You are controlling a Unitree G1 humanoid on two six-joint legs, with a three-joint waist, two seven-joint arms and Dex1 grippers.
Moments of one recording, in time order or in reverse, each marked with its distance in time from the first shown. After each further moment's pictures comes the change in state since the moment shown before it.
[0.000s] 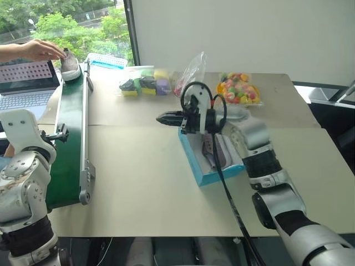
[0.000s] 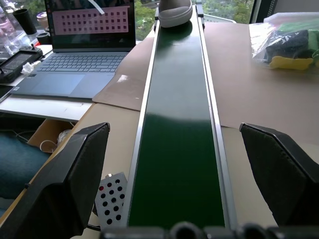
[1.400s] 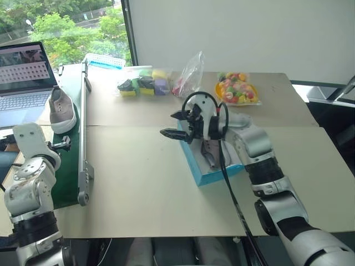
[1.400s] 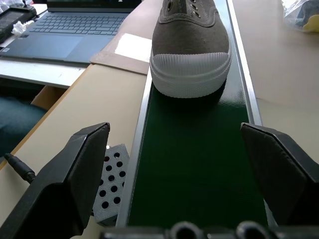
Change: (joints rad) left arm -0.017 -0.019 -0.019 0.327 0.058 -0.168 -0.053; right arm 0.067 -0.020 -0.010 -0.068 -0.038 0.038 -0.041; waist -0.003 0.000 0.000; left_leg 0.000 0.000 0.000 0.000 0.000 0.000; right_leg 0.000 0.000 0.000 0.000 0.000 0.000
